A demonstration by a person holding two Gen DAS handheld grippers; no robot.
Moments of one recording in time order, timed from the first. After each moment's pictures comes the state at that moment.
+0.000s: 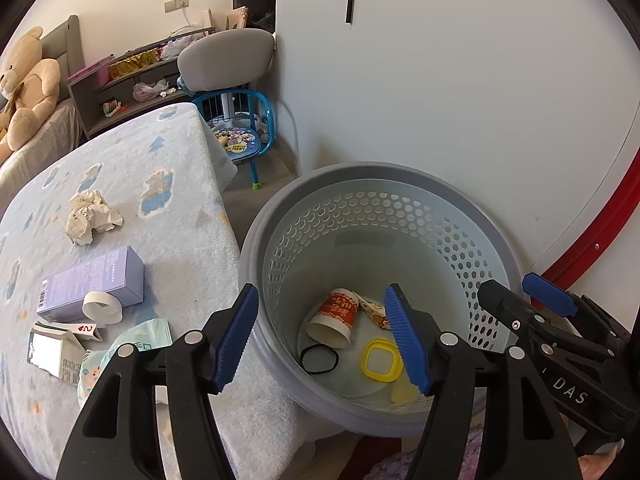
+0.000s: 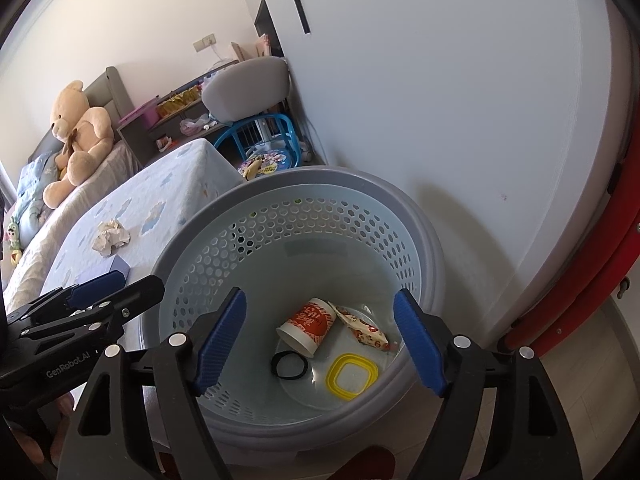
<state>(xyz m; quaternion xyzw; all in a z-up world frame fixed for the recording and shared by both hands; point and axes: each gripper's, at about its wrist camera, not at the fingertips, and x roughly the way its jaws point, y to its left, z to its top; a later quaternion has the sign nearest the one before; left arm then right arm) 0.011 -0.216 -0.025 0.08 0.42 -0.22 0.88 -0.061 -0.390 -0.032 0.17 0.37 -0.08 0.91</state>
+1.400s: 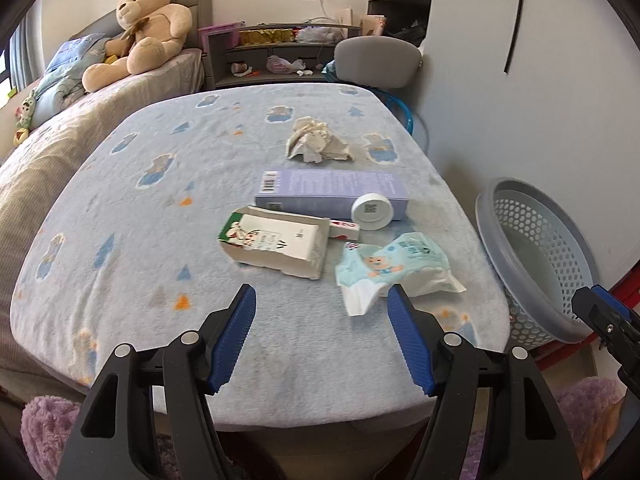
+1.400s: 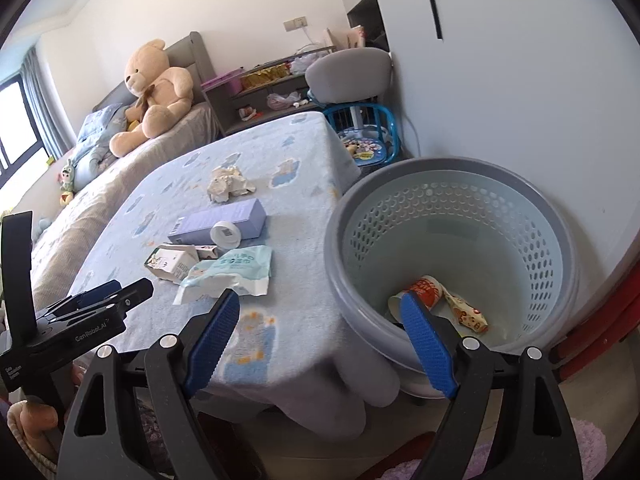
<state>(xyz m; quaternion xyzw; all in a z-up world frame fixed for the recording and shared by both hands) -0.032 0.001 -0.018 0.00 0.42 -0.04 0.91 -0.080 -0.245 -0.002 0.12 0.37 0.05 0.92</state>
